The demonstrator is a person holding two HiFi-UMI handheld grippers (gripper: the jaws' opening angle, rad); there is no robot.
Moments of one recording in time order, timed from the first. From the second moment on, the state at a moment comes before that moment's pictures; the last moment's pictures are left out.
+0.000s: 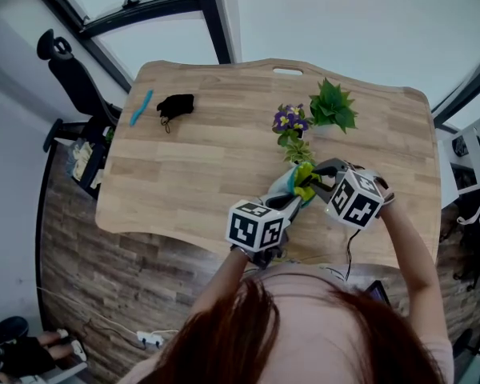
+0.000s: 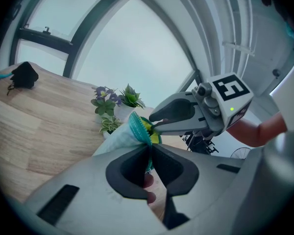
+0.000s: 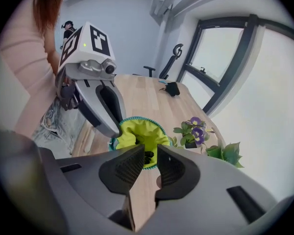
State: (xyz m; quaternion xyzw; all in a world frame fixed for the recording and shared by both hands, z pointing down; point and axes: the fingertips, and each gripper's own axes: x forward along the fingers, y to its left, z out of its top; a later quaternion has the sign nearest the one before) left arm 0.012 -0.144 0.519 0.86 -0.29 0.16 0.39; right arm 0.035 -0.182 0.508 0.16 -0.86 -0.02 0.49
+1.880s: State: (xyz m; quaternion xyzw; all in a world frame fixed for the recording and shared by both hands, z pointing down) left arm -0.035 -0.098 0.427 0.93 -0.32 0.10 0.16; right arm 0.083 -0.079 0.407 0.64 -0.75 0.08 0.09
